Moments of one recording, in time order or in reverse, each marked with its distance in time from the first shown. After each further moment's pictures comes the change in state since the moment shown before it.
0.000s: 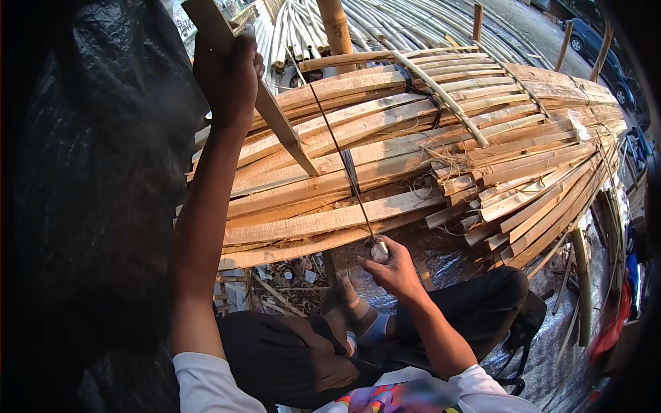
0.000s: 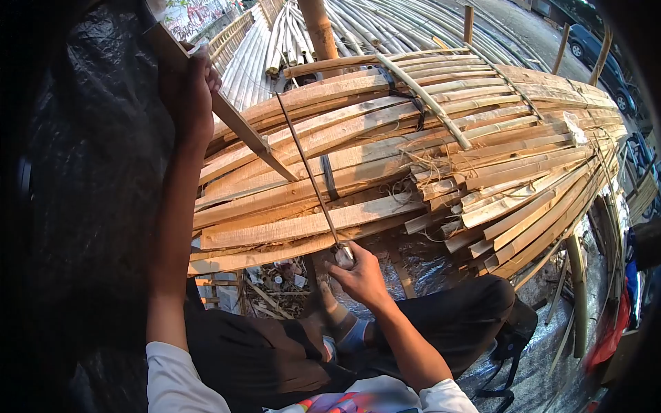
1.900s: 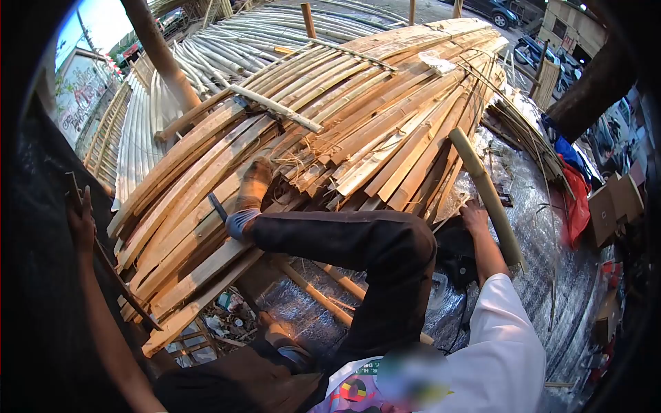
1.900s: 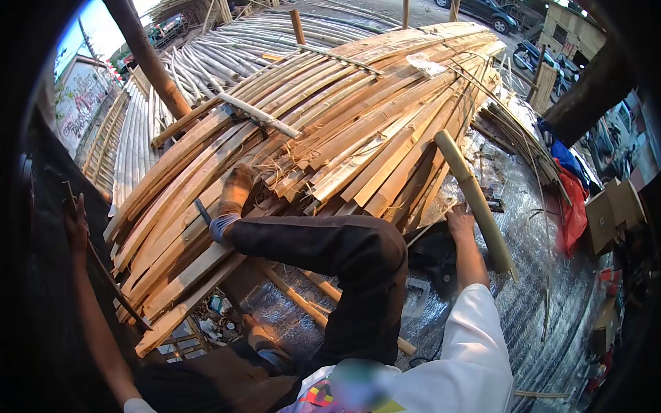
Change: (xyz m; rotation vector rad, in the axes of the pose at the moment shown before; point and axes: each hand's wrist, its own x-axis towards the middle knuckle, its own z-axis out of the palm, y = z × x) left_hand 0.027 -0.039 -0.165 0.653 -0.324 -0.181; right_hand -0.212 0.211 -0.497 -1.696 0.581 0.470
